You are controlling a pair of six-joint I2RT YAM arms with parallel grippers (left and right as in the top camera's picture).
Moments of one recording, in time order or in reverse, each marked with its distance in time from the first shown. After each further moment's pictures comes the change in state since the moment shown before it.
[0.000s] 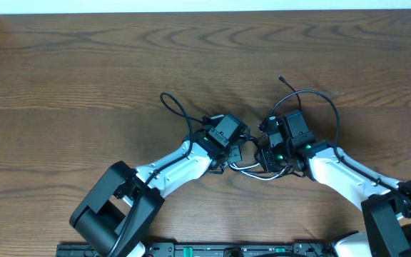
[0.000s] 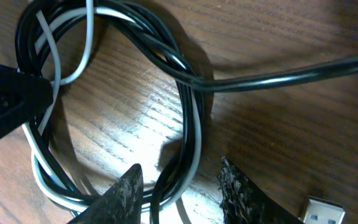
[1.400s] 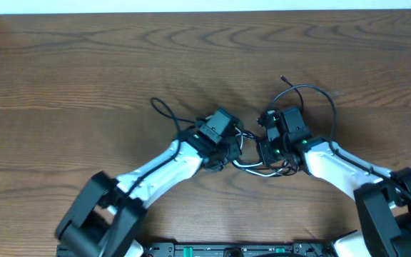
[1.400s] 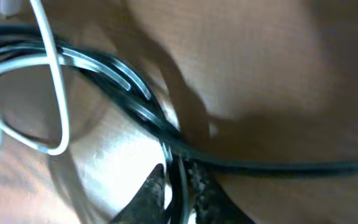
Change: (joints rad) left arm 0.056 -0.103 0.000 -0.029 0.166 -0.124; right arm 0.000 0.088 0.042 0.061 0.053 0.005
